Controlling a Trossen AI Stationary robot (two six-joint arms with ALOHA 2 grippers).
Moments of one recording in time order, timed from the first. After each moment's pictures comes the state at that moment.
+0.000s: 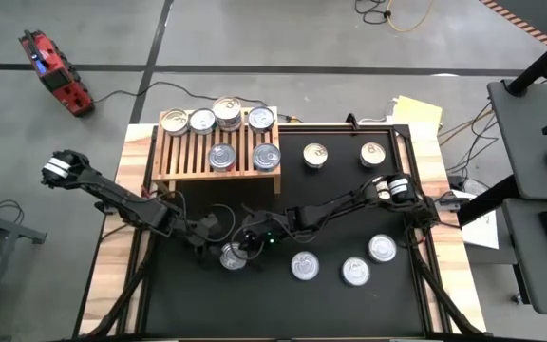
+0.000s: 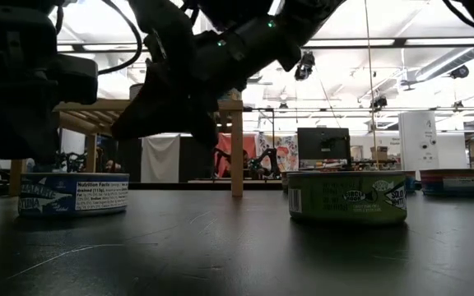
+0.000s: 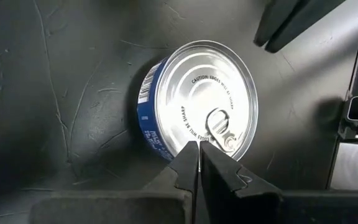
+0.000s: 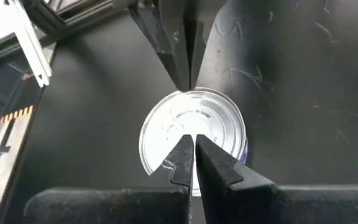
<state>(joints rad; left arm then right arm) -0.40 1.16 0.45 -0.15 -0.02 -1.06 0.15 2.17 1.51 0.07 -0.11 0.42</state>
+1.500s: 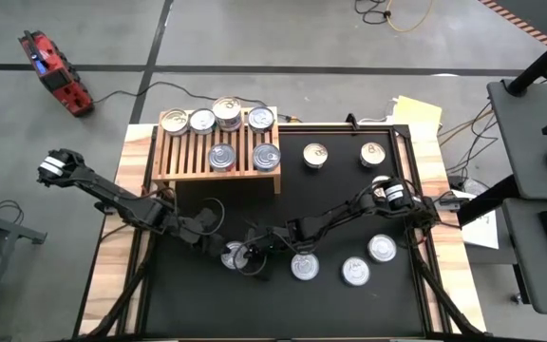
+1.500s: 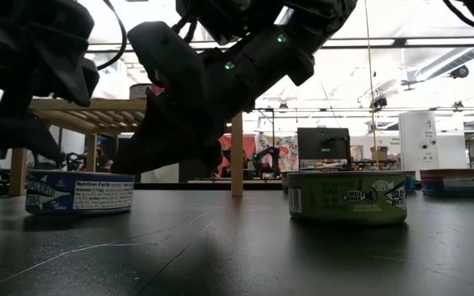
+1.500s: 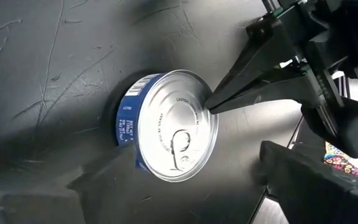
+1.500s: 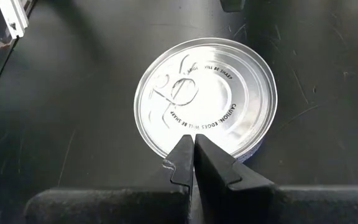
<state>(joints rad) -0.41 1.07 0.45 -0.13 -0.10 -1.44 0.21 2.24 1.48 0.06 -0.04 0.34</state>
